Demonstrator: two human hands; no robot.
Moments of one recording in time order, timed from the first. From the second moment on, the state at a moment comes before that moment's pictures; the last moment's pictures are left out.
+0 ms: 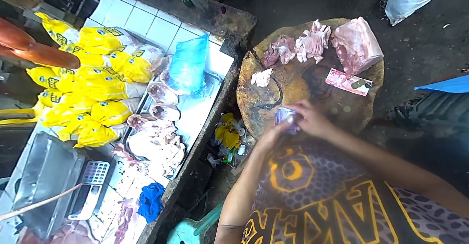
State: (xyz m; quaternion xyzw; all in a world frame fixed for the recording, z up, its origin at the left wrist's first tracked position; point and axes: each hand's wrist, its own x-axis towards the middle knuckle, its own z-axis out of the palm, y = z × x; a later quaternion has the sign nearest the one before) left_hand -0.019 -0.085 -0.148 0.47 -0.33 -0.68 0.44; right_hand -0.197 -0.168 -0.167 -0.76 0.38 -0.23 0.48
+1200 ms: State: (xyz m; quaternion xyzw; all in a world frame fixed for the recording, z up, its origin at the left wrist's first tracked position) left_hand 0.092 -0.002 -0.155 0.72 -0.53 -0.44 0.04; right_hand -0.190 -0.185 -0.147 -0.74 0.42 0.06 0.52
